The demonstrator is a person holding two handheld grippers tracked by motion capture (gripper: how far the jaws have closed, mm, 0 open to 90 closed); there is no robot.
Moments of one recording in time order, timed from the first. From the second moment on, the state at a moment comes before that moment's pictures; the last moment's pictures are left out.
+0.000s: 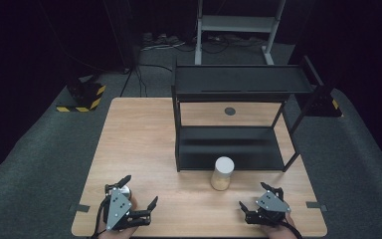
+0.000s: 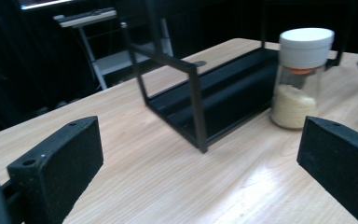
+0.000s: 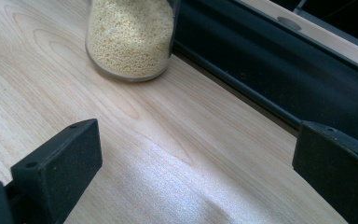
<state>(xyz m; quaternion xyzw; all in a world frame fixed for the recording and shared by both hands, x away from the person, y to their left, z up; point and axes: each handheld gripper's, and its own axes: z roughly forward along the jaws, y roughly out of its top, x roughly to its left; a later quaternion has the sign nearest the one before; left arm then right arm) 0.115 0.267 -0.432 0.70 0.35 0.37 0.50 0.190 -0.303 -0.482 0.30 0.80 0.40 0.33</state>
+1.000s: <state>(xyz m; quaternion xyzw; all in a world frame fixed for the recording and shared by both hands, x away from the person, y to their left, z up) 0.106 0.294 -0.452 0.68 0.42 0.37 0.47 0.190 -0.302 -0.482 0.30 0.80 0.40 0.33</state>
